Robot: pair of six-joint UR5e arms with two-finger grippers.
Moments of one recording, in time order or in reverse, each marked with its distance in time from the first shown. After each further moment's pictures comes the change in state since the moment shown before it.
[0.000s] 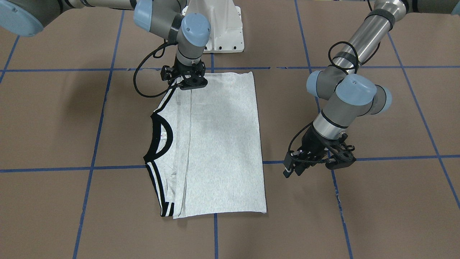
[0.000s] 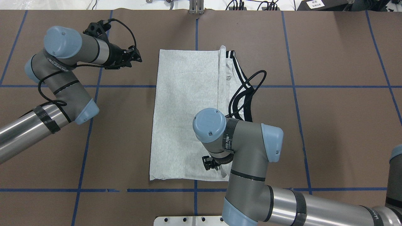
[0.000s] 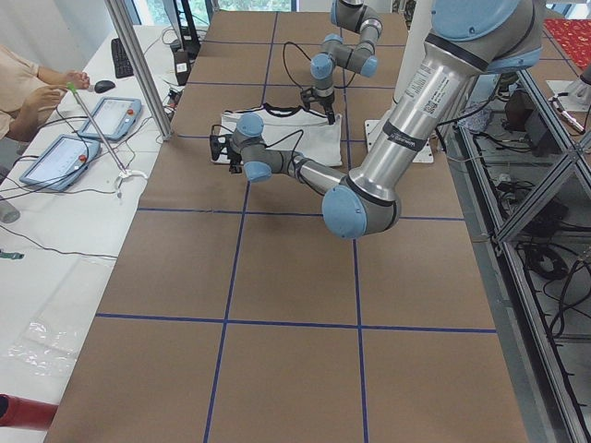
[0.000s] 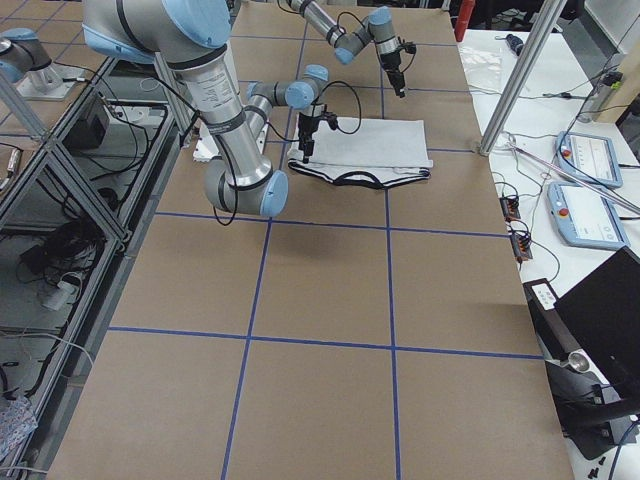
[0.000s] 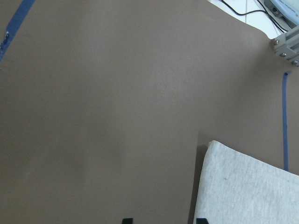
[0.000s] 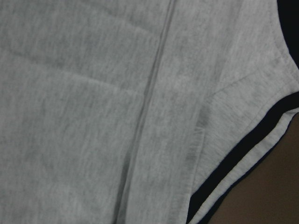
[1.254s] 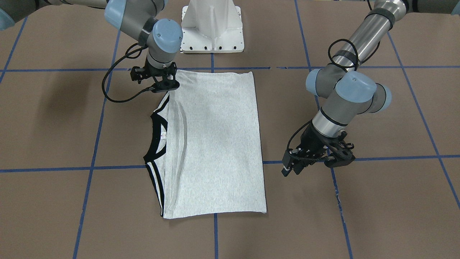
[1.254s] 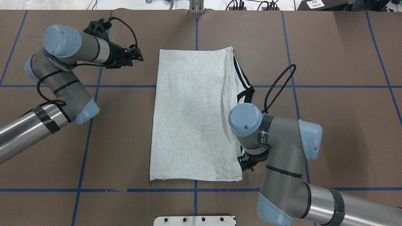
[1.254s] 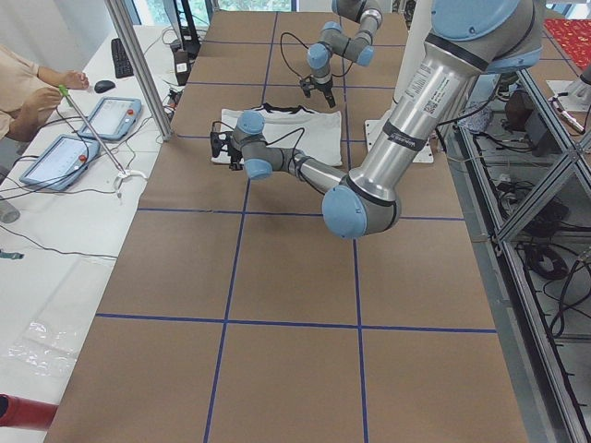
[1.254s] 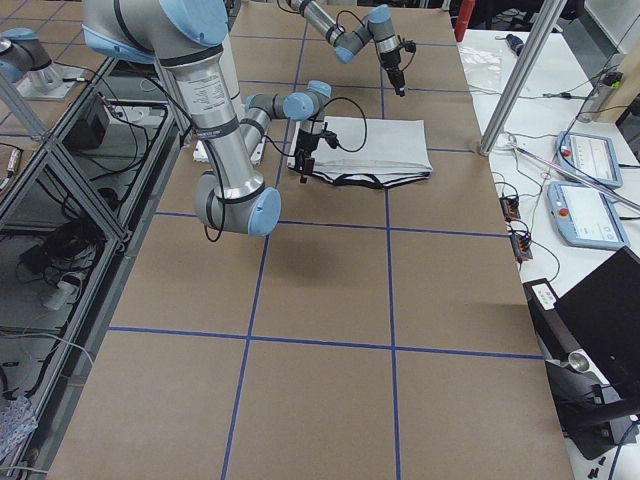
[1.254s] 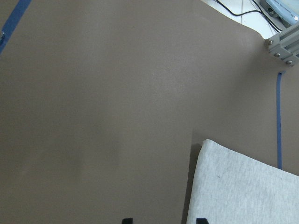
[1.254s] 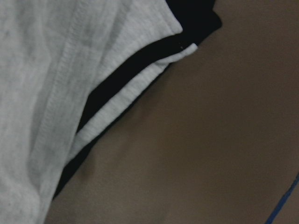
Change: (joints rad) left arm 0.000 0.001 -0.027 0.008 -0.001 0.001; right arm 0.056 -0.179 0.162 -0.146 0.020 -0.180
